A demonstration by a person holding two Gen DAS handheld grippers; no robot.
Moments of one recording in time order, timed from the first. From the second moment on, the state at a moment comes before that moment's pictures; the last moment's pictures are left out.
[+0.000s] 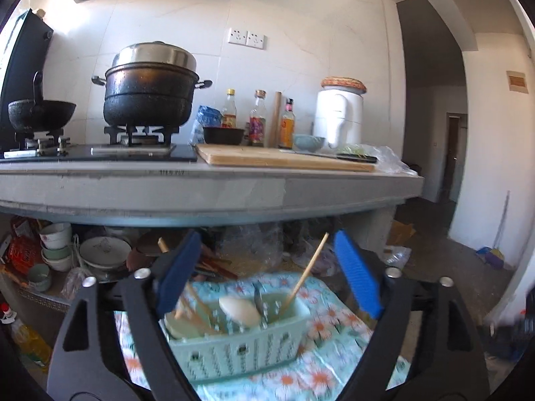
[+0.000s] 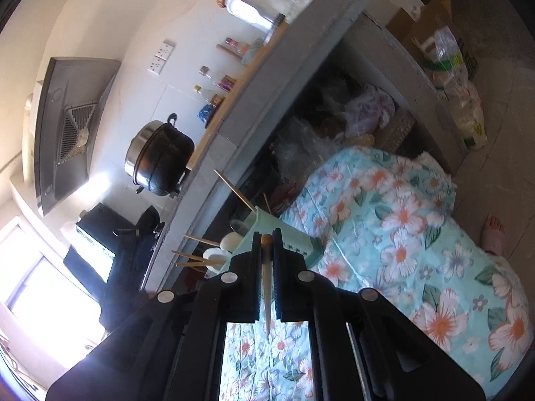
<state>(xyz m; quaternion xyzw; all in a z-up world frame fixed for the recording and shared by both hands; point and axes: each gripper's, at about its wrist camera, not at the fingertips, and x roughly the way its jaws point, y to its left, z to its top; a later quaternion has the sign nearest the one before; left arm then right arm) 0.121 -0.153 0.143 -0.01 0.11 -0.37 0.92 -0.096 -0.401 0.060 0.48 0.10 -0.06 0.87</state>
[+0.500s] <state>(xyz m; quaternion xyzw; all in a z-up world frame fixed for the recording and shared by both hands) 0.090 -0.099 0.056 0.03 0.25 -0.37 0.89 -0.051 -0.409 0.191 0.33 0.03 -0.07 0.94</state>
